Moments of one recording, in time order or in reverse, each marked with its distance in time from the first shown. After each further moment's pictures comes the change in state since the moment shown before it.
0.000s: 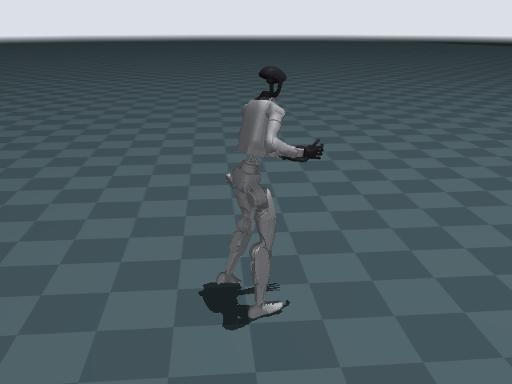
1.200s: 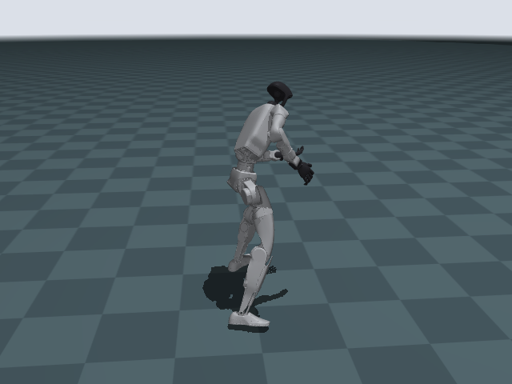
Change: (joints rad) left arm -0.083 0.178 0.088 -0.508 -0.242 0.135 -0.234; right arm -0.107 -0.038 0.152 0.201 -0.035 0.105 0.020; waist 0.243 -0.108 0.327; left_leg -0.359 0.482 -0.203 -0.051 -0.164 0.090; right_leg -0.038 -0.215 -0.301 0.389 -0.062 -0.074
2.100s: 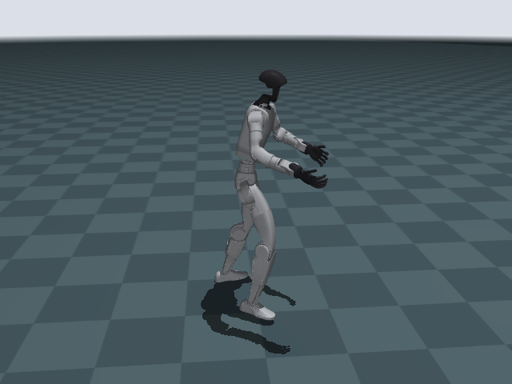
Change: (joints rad) left arm -0.387 0.455 -0.184 0.435 0.619 0.404 0.271; right arm -0.503 -0.172 -0.406 0.589 0.777 -0.032 -0.069; waist -0.300 0.492 -0.256; left_leg 0.792 -0.268 -0.105 -0.671 -0.092 -0.034; right_leg -0.202 0.210 0.125 0.105 0.175 0.107
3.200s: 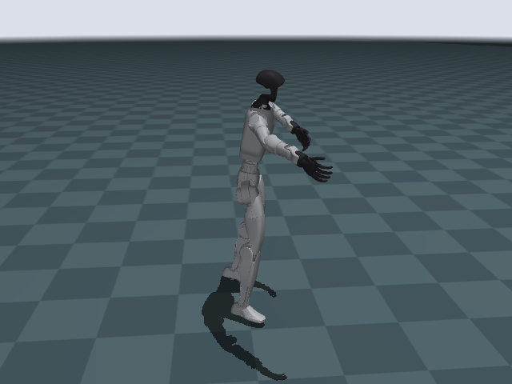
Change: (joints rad) left arm 0.672 0.664 0.334 -0.499 -0.067 -0.026 -0.319; right arm -0.566 -0.545 0.354 0.644 -0.257 0.325 0.227; waist 0.171 0.060 -0.135; left_leg -0.116 -0.148 -0.193 0.057 0.289 -0.077; right_leg 0.167 0.019 0.013 -0.376 0.110 -0.059
